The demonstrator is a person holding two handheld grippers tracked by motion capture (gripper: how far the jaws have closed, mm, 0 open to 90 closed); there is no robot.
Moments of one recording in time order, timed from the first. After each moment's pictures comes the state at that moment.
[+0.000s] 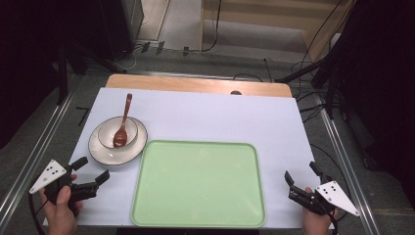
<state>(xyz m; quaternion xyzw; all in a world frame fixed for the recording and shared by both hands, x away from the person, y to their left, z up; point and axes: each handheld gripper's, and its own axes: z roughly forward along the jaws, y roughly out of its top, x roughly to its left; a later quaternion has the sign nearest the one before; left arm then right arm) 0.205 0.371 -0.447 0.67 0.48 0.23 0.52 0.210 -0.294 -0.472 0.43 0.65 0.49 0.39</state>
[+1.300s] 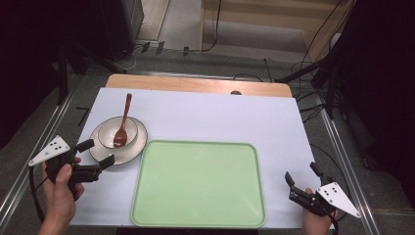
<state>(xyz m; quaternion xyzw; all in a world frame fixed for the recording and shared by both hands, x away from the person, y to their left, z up) 0.239 0.350 -0.384 0.70 0.45 0.19 0.52 0.208 -0.295 -0.472 0.42 0.64 0.50 0.40</state>
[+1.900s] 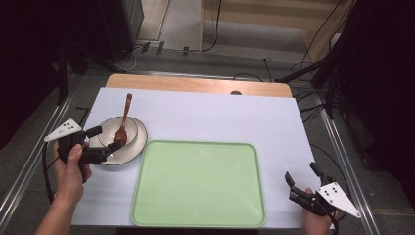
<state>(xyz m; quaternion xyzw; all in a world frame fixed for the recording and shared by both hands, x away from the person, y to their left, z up) 0.287 0.344 -0.381 0.71 0.46 0.17 0.50 0.208 -0.296 -0.472 0.42 0.64 0.50 0.40</state>
